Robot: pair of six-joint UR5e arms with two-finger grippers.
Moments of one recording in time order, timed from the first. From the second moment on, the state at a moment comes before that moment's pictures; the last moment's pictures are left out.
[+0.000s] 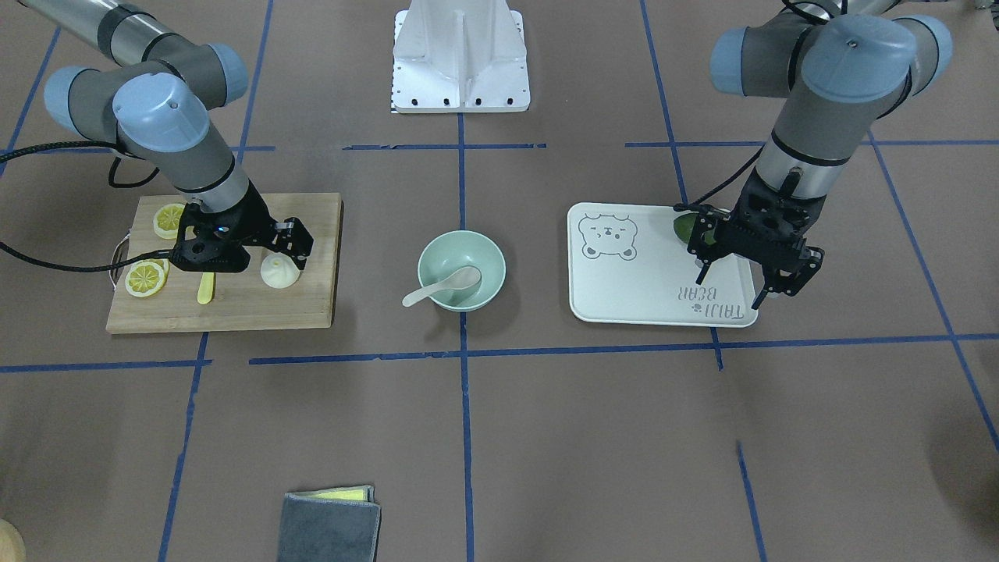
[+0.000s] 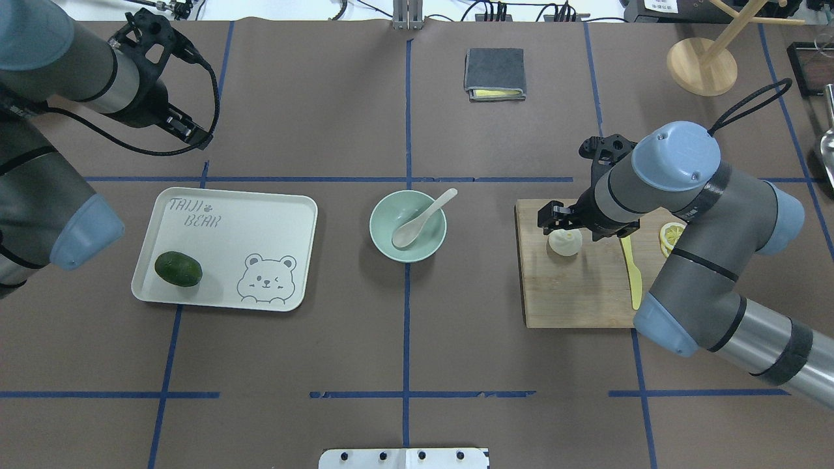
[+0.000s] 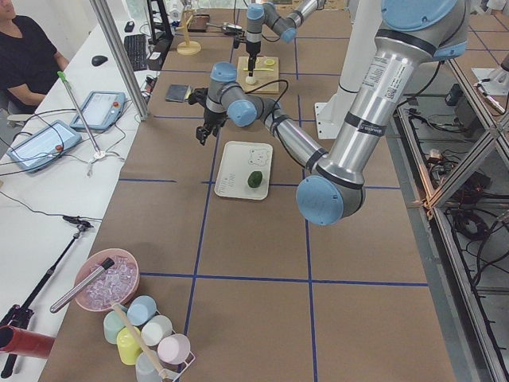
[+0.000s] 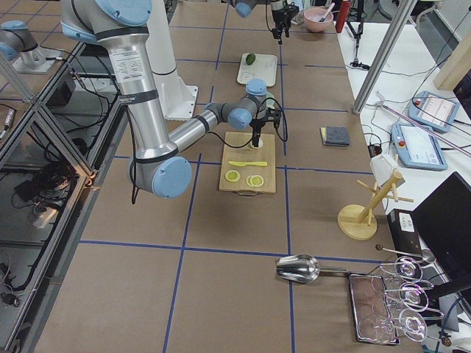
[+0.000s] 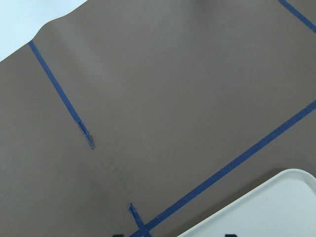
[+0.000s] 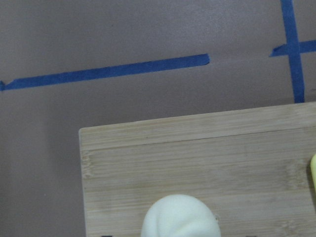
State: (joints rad) left arm -0.92 -1.98 -1.81 -1.73 -1.95 -0.32; right arm 0.69 -1.27 1.75 -1.30 1.98 1.21
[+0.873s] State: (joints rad) left arm -0.92 -1.98 -1.82 -1.73 -1.95 -0.33; right arm 0.68 -1.26 1.74 -1.30 1.98 1.21
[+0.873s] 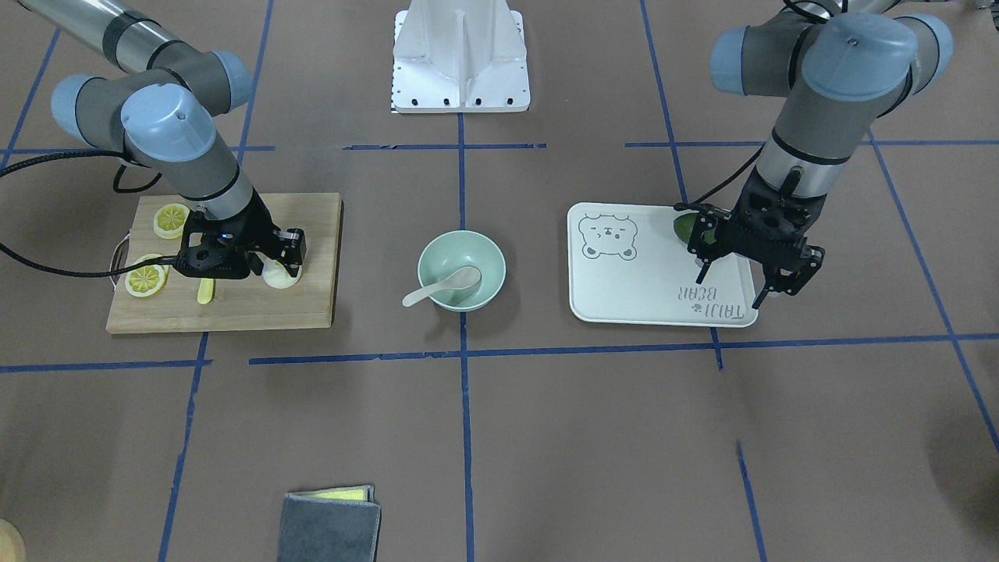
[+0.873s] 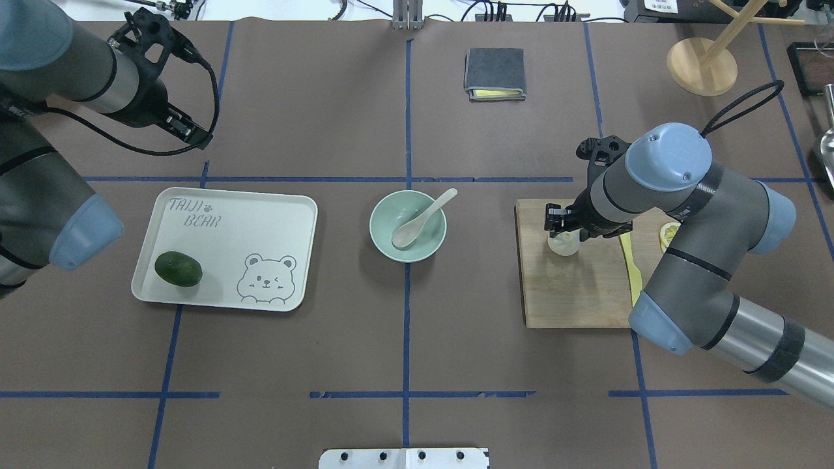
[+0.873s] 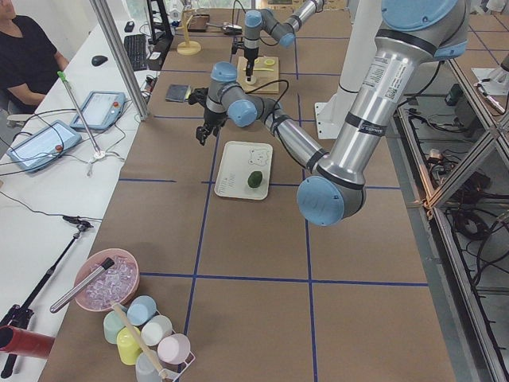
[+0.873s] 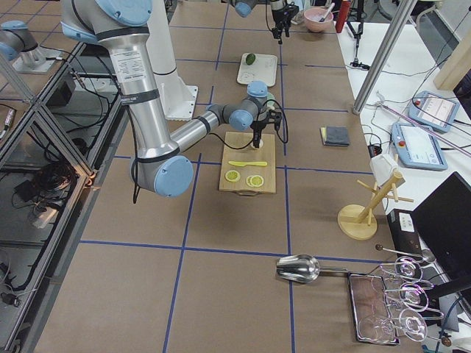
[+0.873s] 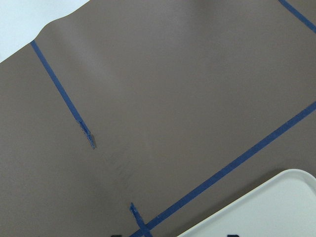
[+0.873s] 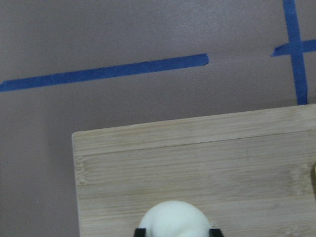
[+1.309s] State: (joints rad) left arm -0.92 -1.98 -1.82 -1.73 -1.95 -0.33; right arm 0.69 -1.26 1.77 -1.31 2.02 1.23
